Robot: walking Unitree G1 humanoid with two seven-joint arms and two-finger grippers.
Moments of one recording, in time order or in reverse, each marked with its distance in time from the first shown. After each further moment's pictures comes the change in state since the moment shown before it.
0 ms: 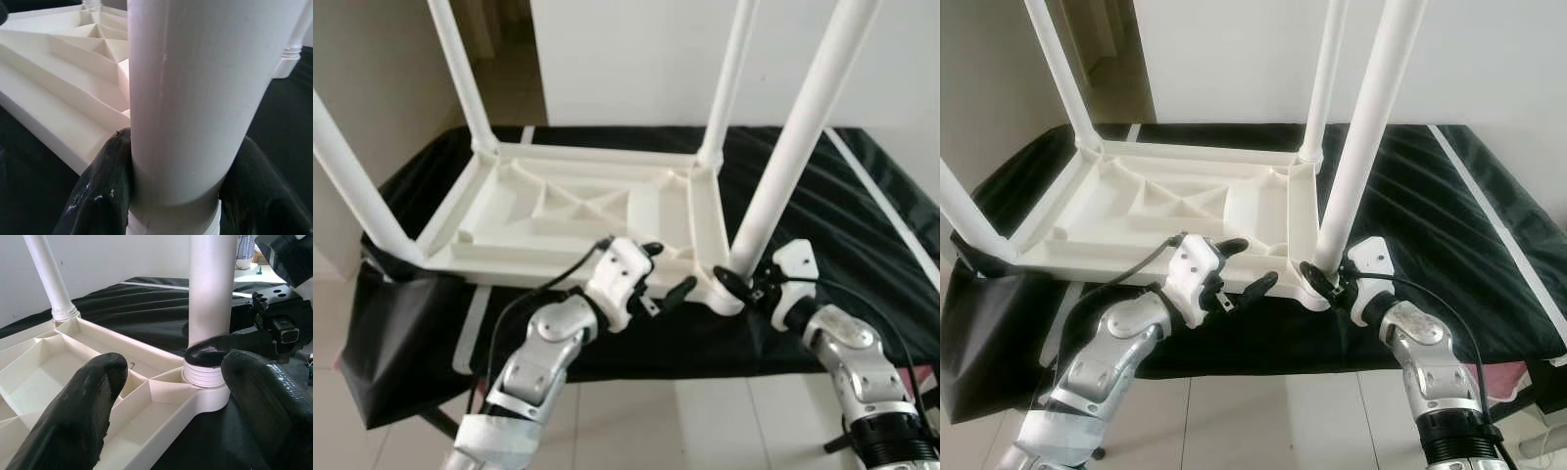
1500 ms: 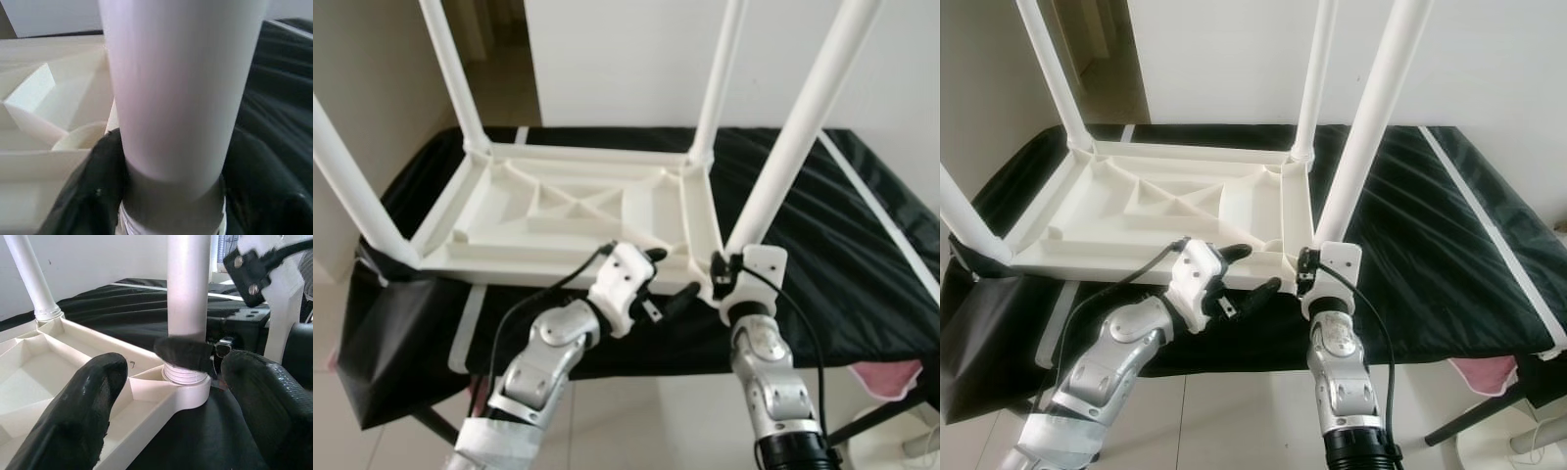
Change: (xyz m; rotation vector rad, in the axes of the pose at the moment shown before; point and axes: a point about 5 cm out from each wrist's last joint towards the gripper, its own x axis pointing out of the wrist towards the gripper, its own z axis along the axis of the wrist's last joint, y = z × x) left arm 0.000 -0.005 -0.003 -0.022 0.000 -0.015; right arm 0.026 0.050 0.000 0.235 -0.023 -0.648
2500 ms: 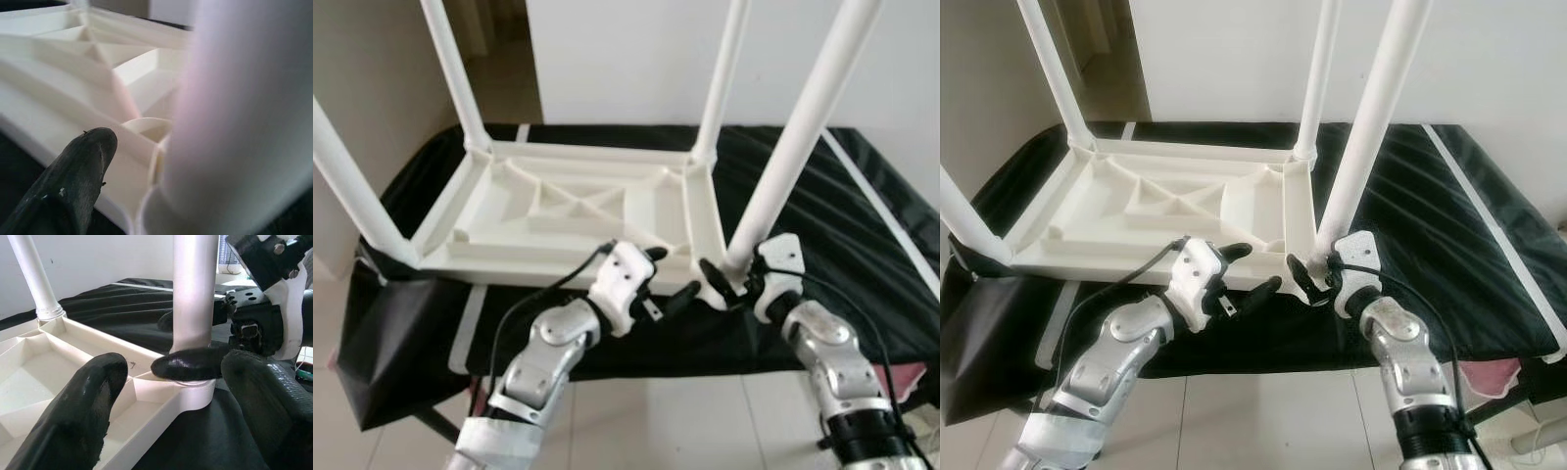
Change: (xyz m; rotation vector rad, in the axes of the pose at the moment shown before) left arm 0.001 0.000 0.001 -0.003 -0.007 0.002; right arm 0.018 -0.034 0.015 -0.236 0.005 0.645
